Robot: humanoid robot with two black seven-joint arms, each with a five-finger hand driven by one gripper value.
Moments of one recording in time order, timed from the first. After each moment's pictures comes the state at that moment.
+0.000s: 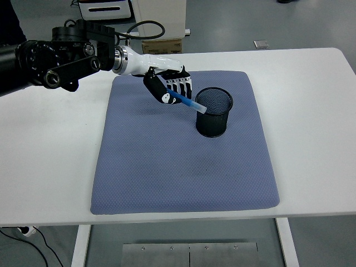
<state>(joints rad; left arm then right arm) -1.61 0.24 0.44 -0.81 0.62 -0.38 -0.36 0.03 0.00 0.51 0.25 0.19 0.06 0.11</state>
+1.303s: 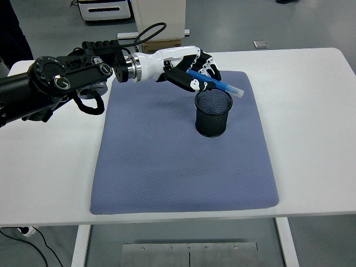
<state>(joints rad) -1.46 0.20 0.27 -0.80 0.27 -0.36 -0.40 0.03 0.00 0.51 0.25 0.19 0.06 0.11</state>
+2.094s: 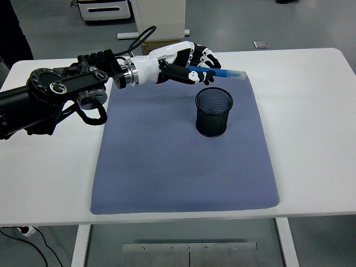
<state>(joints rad) -1.38 0.21 0.20 -0.80 0.16 -0.36 -0.45 0.03 0.00 0.51 0.25 0.19 0.06 0.11</state>
